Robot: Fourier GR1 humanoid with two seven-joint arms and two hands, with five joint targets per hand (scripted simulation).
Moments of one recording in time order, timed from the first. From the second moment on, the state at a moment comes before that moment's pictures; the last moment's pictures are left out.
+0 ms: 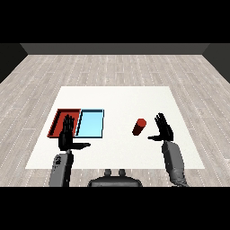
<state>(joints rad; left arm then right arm) 0.03 0.04 0.06 -1.66 0.10 -0.08 -0.43 -0.25 -0.19 -0.24 -1.07 -0.25 0.40 -0.38</state>
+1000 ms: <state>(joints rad) 0.00 0.05 0.07 -1.58 0.12 -0.11 -0.49 -0.33 -0.12 -0.19 -0.94 -0.27 0.35 -0.39</state>
